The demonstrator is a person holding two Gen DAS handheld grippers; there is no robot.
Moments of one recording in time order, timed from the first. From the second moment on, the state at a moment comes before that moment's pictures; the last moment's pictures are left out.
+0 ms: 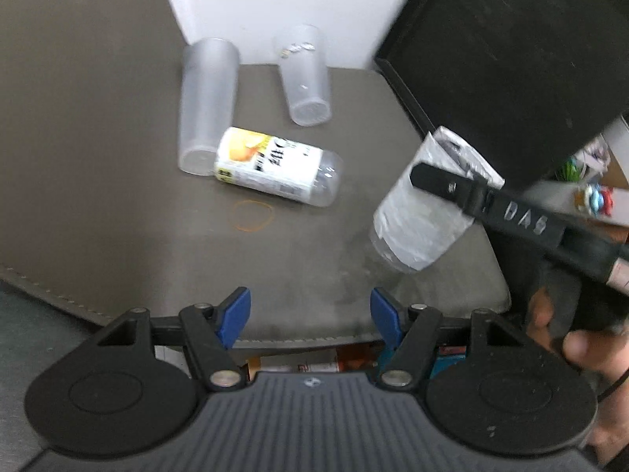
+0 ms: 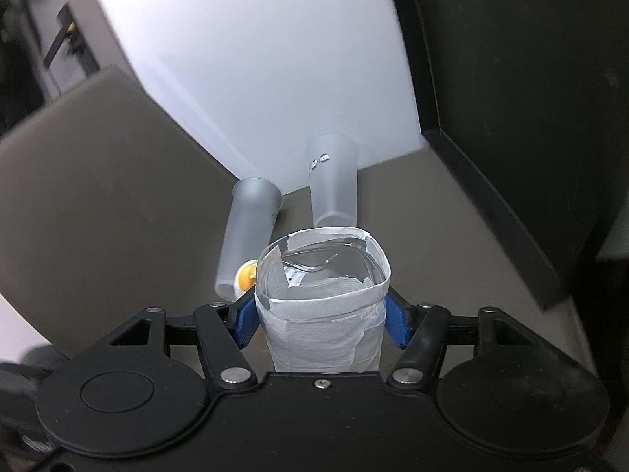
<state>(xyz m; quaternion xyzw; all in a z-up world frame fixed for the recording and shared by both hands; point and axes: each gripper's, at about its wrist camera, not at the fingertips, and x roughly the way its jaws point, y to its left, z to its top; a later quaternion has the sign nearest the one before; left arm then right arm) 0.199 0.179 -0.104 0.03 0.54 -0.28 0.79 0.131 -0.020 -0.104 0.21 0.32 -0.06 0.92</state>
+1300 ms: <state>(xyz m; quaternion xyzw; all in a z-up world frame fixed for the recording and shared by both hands) 0.187 0.199 -0.079 0.01 0.54 -0.22 0.81 0.141 0.019 -0.132 0.10 0.39 -0.07 0.91</state>
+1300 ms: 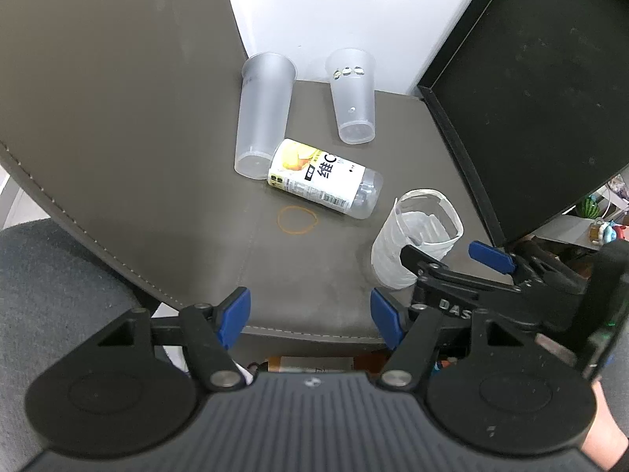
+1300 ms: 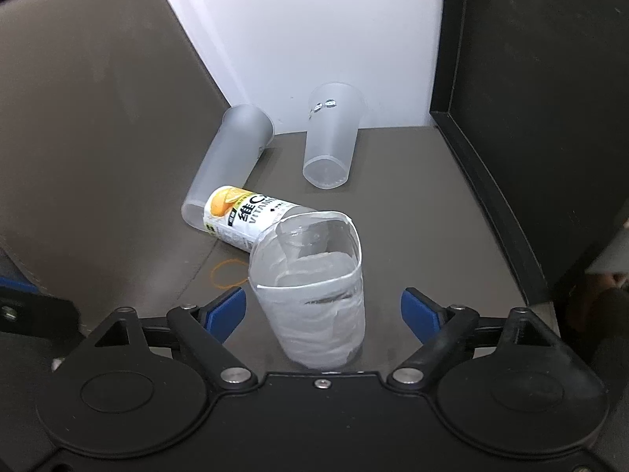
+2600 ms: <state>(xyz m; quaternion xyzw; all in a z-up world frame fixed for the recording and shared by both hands) 0.127 0.239 -0.007 -0.01 0.45 -0.21 0.87 0.040 -0.004 -0.016 0.13 0.37 -0.04 0.92</state>
